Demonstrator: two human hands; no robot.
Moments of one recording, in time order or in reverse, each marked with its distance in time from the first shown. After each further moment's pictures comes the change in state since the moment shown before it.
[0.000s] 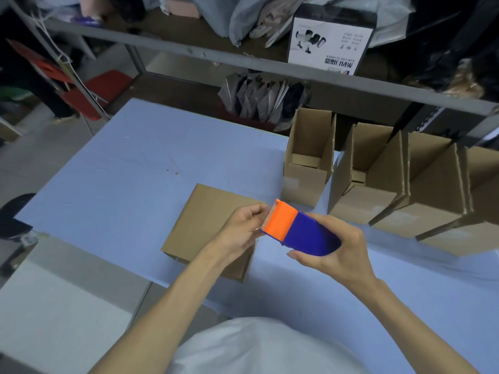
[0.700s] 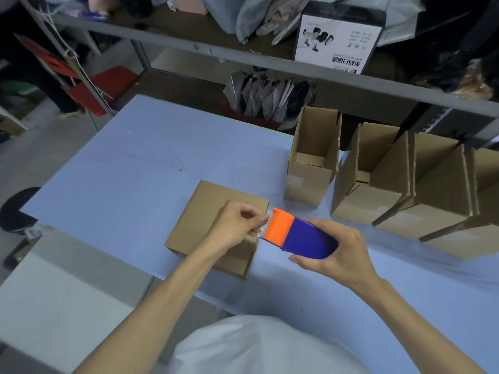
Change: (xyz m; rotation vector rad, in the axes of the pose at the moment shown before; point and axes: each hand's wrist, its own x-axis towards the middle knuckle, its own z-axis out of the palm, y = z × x) left_hand -0.004 0.003 -0.021 0.412 0.234 0.023; right_hand -0.002 0.002 0.000 -0.074 -0.124 0.010
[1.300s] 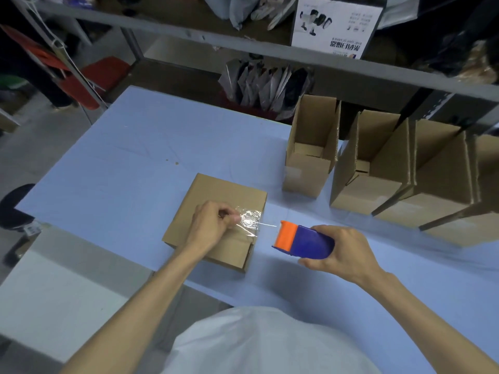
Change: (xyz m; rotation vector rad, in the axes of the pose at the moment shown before) left_hand 0.004 -0.039 -0.028 0.431 0.222 0.097; right_hand -0.010 0.034 0.006 -0.285 -0.185 0.233
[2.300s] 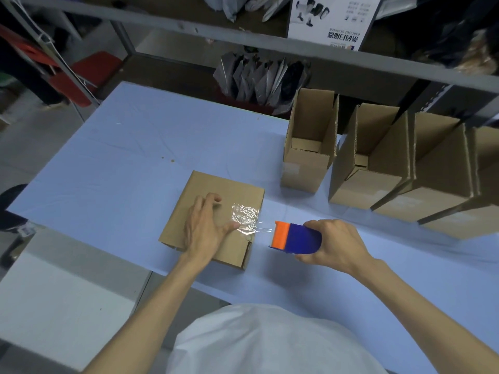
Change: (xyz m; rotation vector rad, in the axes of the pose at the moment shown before) left_hand -0.006 -0.024 0.019 0.234 0.227 0.011; right_hand 0.018 0.002 0.011 -0.178 -0.161 -0.033
